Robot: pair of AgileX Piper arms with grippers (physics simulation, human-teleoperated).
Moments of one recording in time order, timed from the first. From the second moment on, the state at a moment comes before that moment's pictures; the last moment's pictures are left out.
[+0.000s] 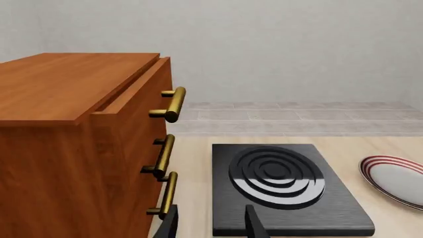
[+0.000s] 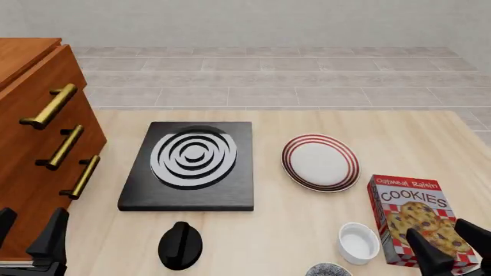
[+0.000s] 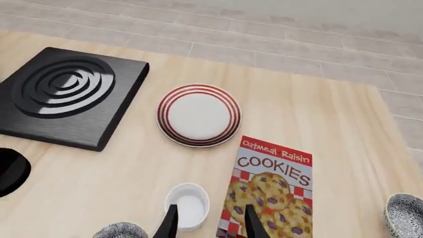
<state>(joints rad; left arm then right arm) 0.00 0.01 0.00 0.00 0.00 0.14 0.12 -0.25 0.54 -0.07</state>
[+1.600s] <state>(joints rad) 0.00 0.01 0.00 0.00 0.00 0.39 0.31 -0.27 0.65 0.12</state>
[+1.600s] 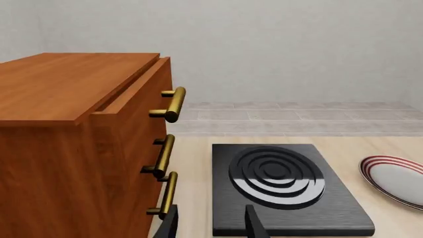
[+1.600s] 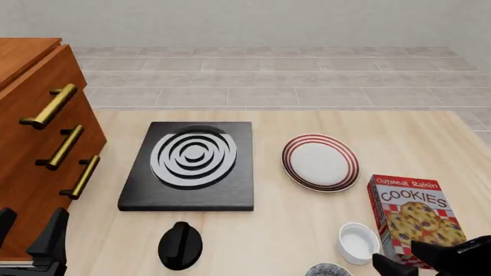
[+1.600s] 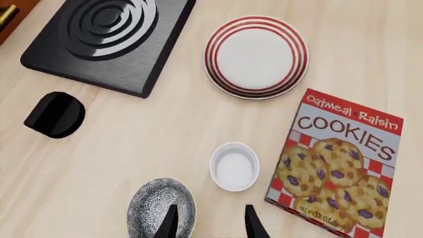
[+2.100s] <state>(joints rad) 0.00 0.01 0.00 0.00 0.00 0.46 0.46 -0.22 0.56 0.18</state>
